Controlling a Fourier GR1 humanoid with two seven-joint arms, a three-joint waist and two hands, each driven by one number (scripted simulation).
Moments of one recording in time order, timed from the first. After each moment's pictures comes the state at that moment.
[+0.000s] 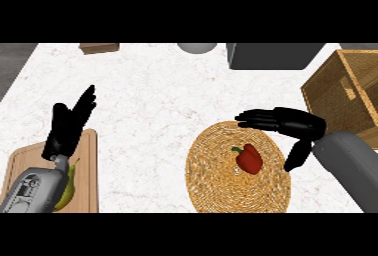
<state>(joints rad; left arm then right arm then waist) -0.24 0.33 -0.08 -1.35 0.04 0.11 0.22 -0.59 -0.56 0.57 -0.96 0.41 0.29 -0.91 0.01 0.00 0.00</state>
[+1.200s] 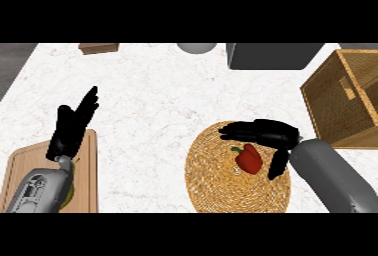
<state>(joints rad) -0.23 0.27 -0.02 -1.34 -0.04 0.06 0.20 -0.56 -0.39 0.52 -0.87 0.62 0.28 -0.89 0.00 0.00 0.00</state>
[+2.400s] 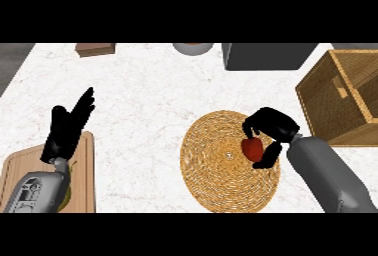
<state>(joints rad) -0.21 0.25 0.02 -1.38 -0.07 0.03 0.23 -0.58 -0.32 0.38 -0.76 0.83 0.04 -0.57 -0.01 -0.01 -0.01</state>
